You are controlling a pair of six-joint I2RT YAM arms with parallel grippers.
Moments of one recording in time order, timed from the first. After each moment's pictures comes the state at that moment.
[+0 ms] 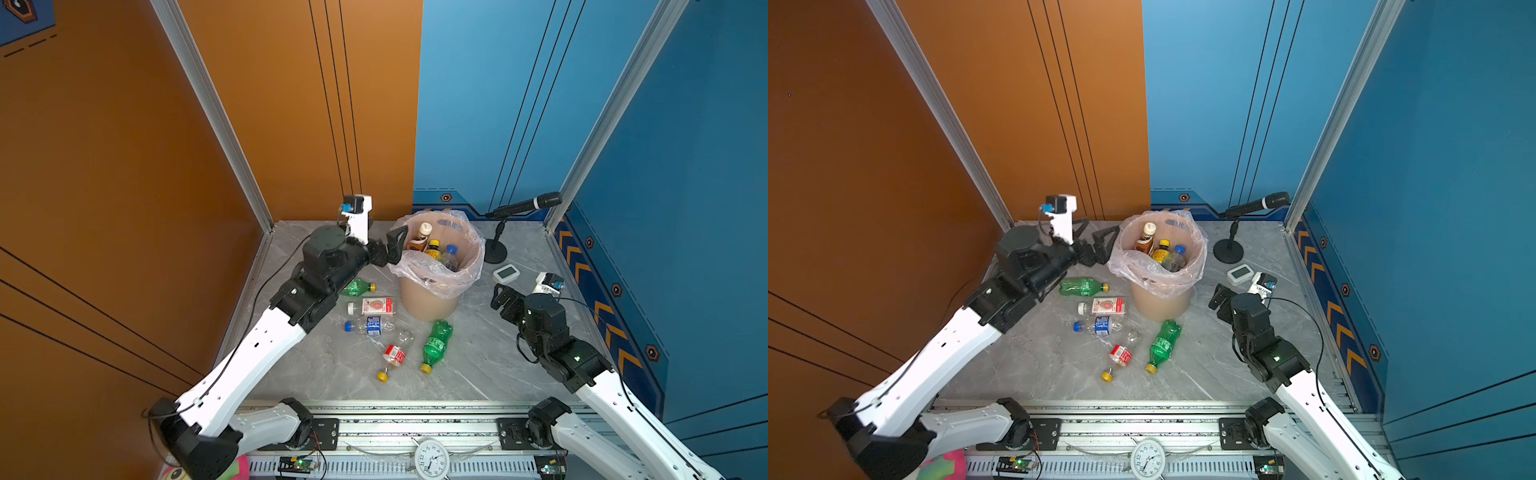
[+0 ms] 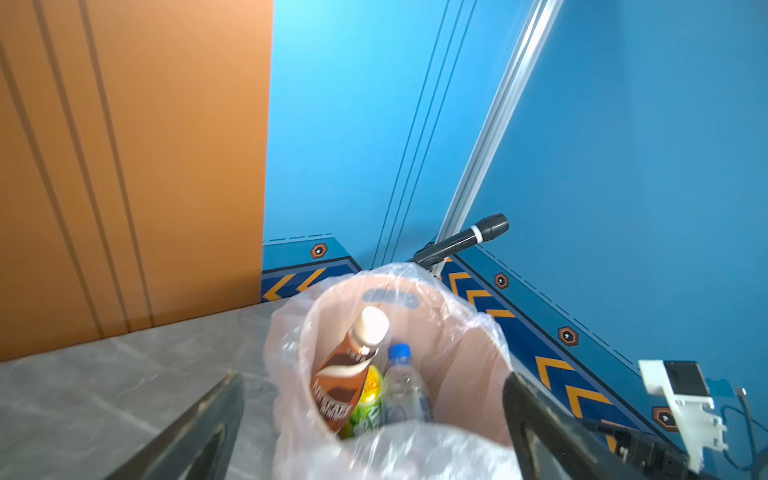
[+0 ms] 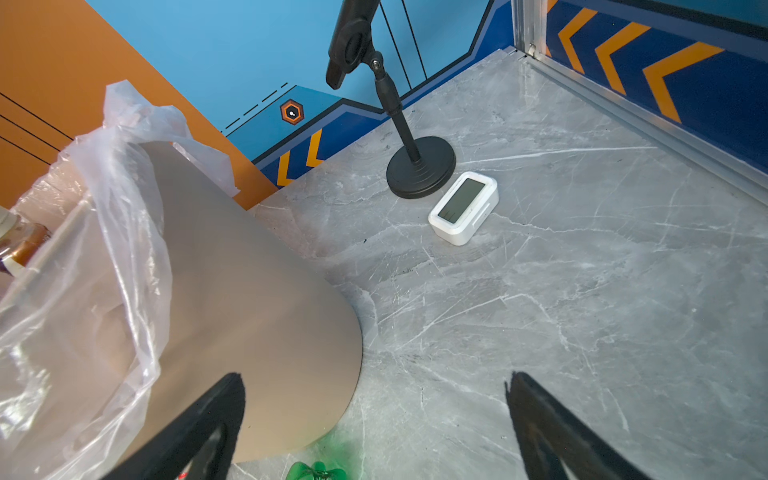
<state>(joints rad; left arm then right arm) -0.61 1.10 1.18 -0.14 -0.06 -0.29 0.46 0.73 0.67 -0.44 0.43 0.75</state>
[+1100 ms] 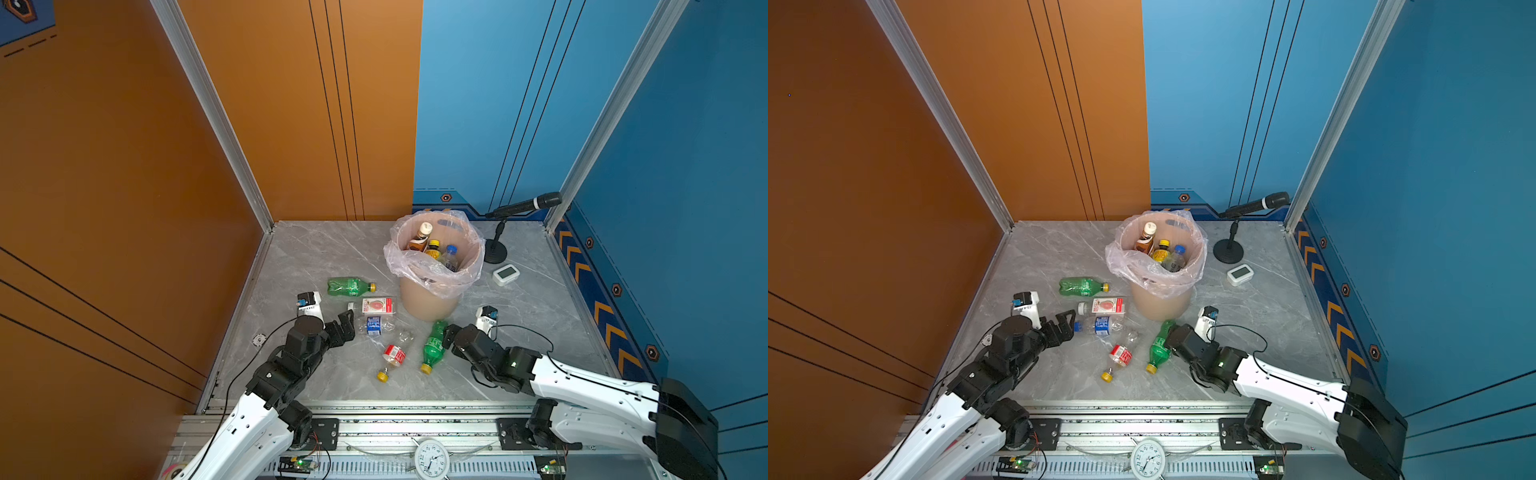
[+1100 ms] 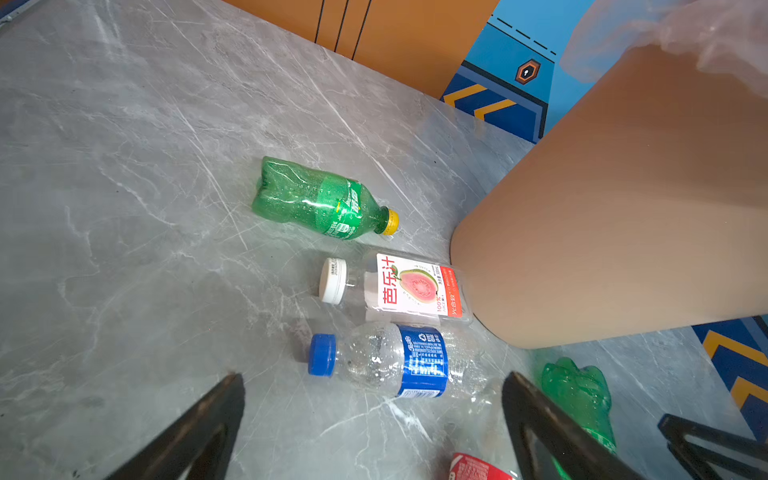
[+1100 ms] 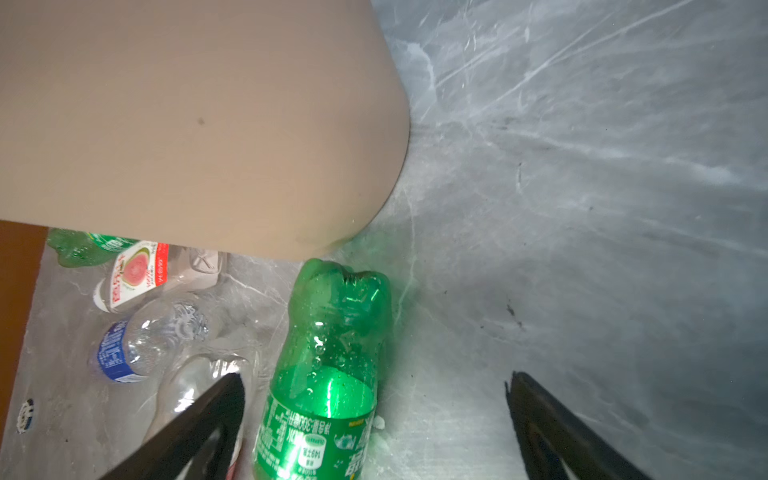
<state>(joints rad) -0.48 0.57 0.48 -0.41 -0.23 -0.60 0.97 1.11 0.53 -0.32 0.49 1.19</state>
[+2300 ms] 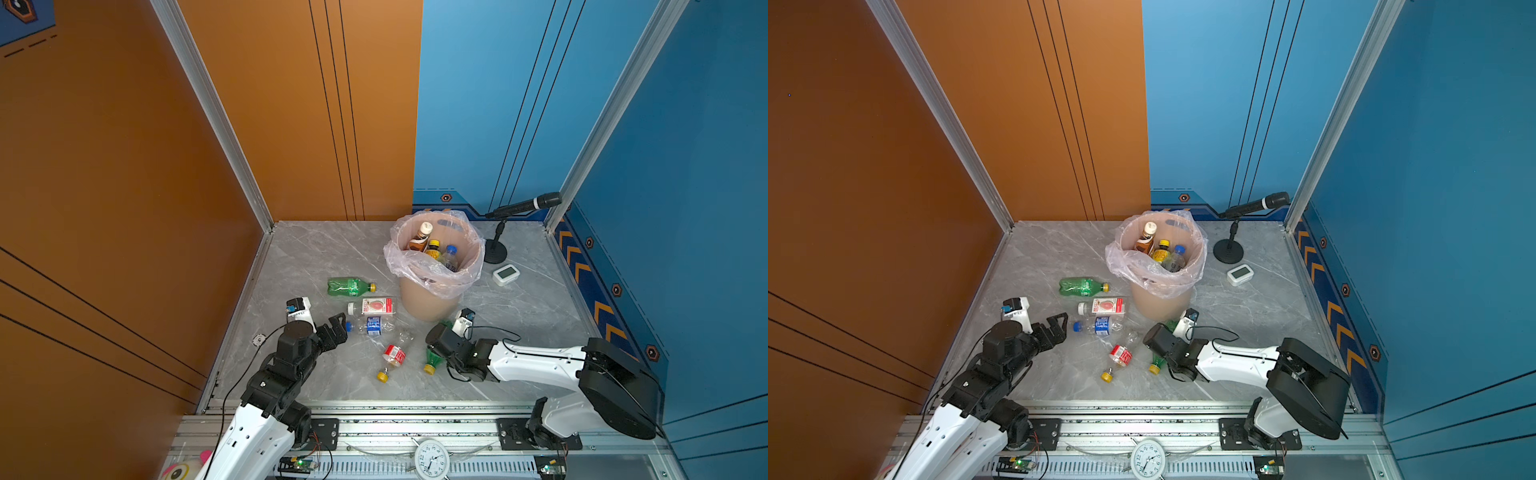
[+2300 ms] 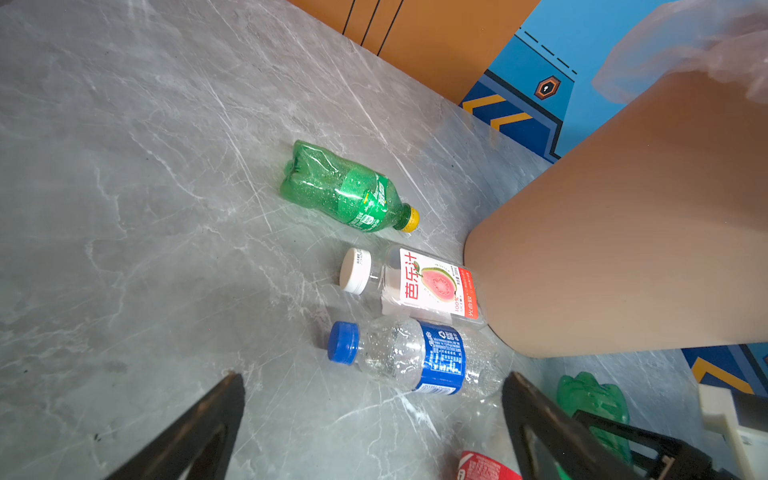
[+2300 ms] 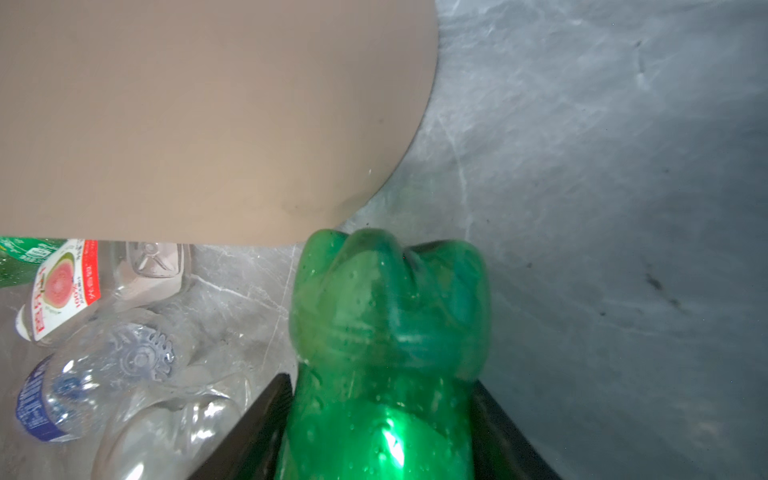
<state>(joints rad) -0.36 0.48 0.42 -0.45 -0.14 -0.64 1.00 1.42 0.63 -0.20 0.48 1.34</state>
